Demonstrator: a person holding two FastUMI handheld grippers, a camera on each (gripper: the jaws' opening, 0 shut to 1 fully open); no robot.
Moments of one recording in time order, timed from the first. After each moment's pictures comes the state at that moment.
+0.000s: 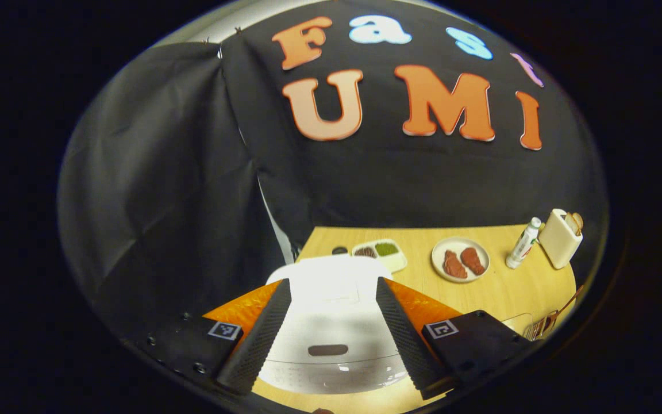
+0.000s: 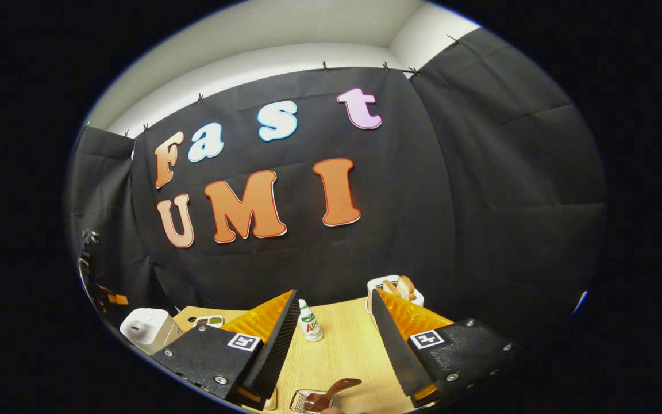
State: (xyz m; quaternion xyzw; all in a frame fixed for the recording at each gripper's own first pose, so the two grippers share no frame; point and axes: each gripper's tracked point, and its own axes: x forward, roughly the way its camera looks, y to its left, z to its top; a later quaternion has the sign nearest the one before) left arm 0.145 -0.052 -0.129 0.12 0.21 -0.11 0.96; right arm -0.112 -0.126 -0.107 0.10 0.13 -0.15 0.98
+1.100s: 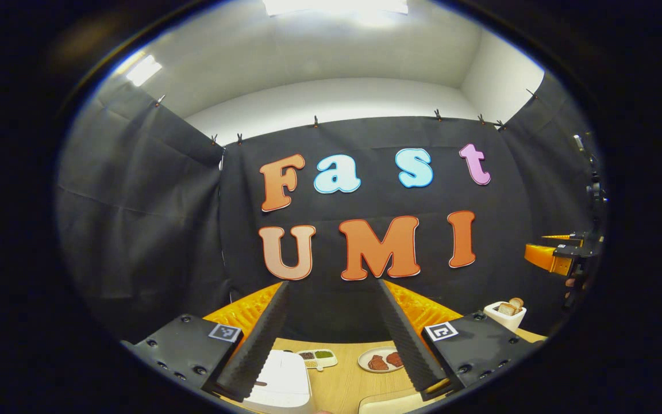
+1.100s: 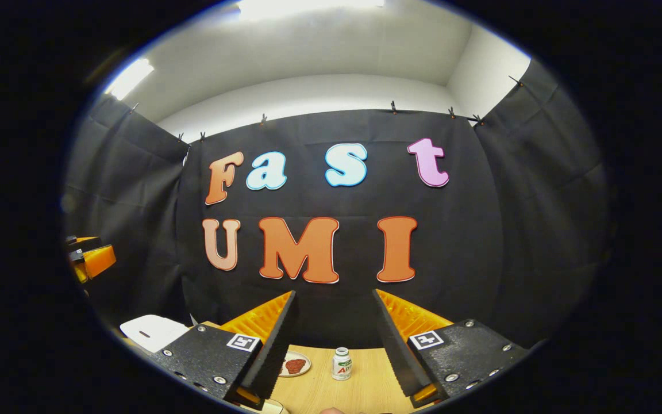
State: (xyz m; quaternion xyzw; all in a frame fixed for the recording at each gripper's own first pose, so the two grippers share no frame) left arm -0.026 -0.155 0.037 0.02 -0.08 -0.18 0.98; right arm -0.045 -0.037 -0.016 0.03 0.02 -0.04 1.00
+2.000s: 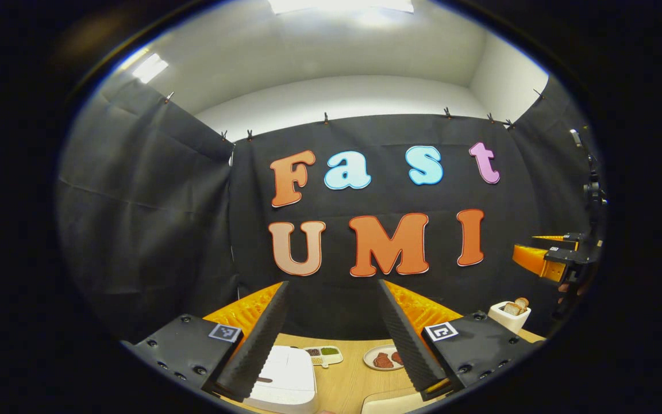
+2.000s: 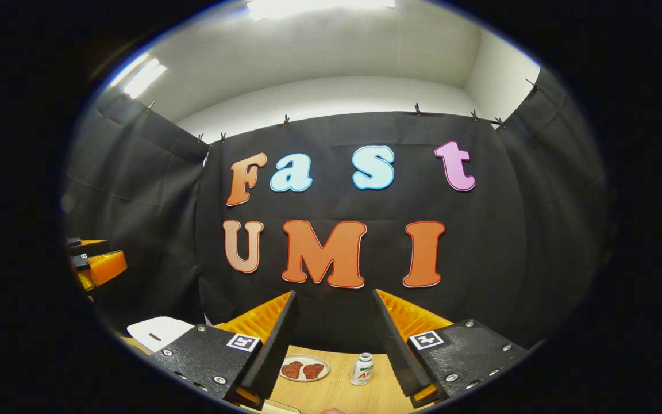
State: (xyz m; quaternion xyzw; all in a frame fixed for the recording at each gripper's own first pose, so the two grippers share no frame) left arm -0.022 -0.139 0.029 0.02 -0.06 -0.16 0.98; right arm -0.030 0.008 -0.010 0.03 0.01 0.01 1.00
